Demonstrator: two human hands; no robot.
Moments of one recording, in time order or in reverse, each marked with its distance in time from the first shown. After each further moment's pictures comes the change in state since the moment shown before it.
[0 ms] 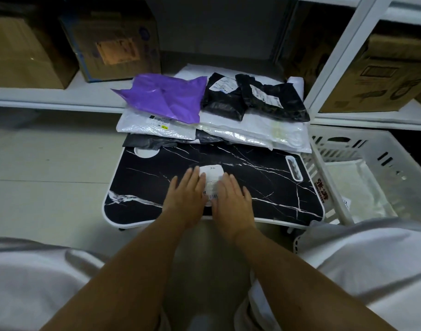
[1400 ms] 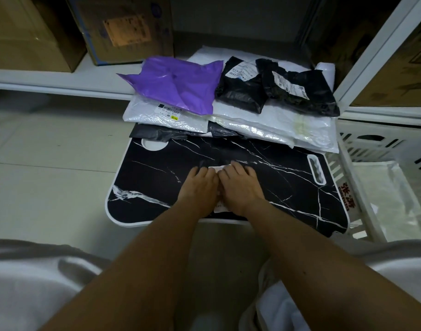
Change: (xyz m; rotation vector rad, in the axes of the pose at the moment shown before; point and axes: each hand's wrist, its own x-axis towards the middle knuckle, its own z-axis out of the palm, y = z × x) left_hand 0.044 -0.002 0.008 0.182 0.019 0.119; right_hand 0.077 0.019 0.009 -0.224 -0.118 -0.267
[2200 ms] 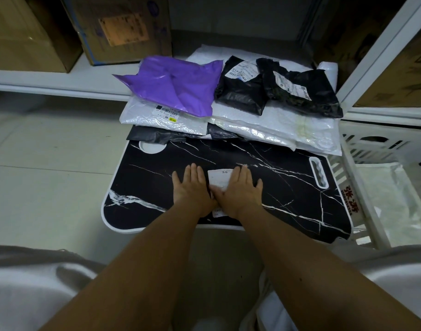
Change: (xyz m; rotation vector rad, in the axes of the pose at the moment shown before) left_hand 0.012 -0.006 0.011 -0.170 -0.328 -0.362; right_hand 0.011 -0.008 0.012 0.235 -0.216 0.419
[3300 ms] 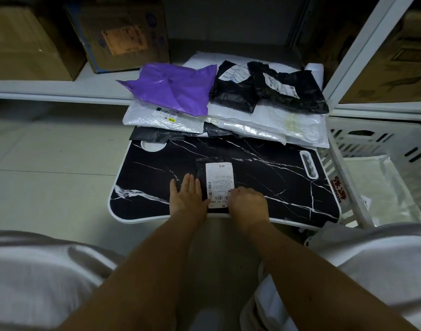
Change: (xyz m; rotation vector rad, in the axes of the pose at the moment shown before) left_hand -0.046 0.001 0.018 0.168 0.024 0.014; right_hand -0.057 0.026 0.019 -0.191 0.381 -0.241
